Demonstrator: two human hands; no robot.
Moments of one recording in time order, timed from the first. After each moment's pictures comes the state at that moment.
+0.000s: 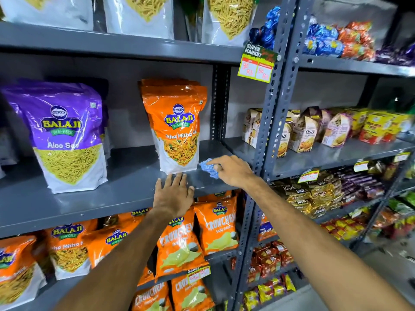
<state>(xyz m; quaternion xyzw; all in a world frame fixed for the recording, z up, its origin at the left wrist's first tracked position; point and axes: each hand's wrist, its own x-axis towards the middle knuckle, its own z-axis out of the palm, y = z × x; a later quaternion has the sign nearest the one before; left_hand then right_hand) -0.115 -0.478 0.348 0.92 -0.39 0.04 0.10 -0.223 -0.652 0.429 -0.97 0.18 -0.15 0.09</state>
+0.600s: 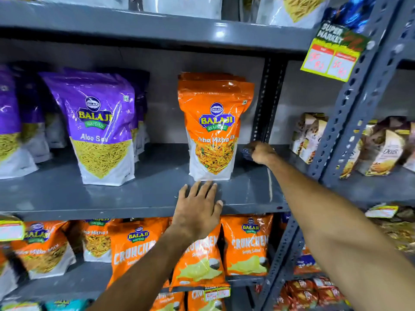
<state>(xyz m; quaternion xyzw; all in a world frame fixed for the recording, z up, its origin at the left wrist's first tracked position) -0.112 -0.481 0.337 0.91 -0.38 0.12 0.08 -0.040 -0.788 0.410 -0.95 0.28 -0.09 0.13</state>
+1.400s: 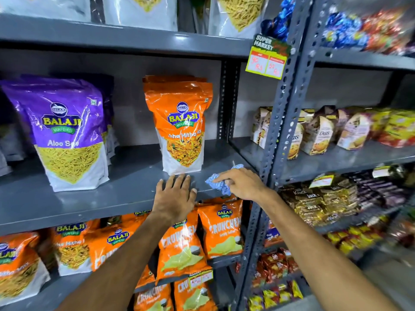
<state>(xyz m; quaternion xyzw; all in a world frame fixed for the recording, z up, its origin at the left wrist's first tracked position) -0.117 -0.479 0.348 0.92 -0.38 0.07 0.08 -0.227 -0.686 0.396 -0.98 0.14 -0.09 0.11</state>
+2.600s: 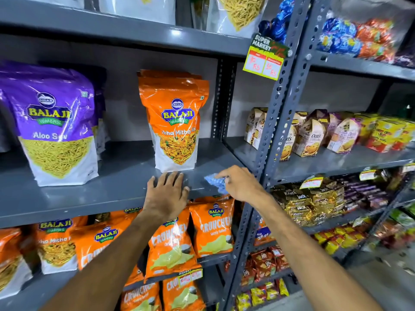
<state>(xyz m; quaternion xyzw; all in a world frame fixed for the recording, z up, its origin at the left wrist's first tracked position) -0.115 -0.480 0.344 0.92 -0.38 0.09 0.09 -0.251 -0.658 0.414 -0.96 0.22 -0.12 0.15</state>
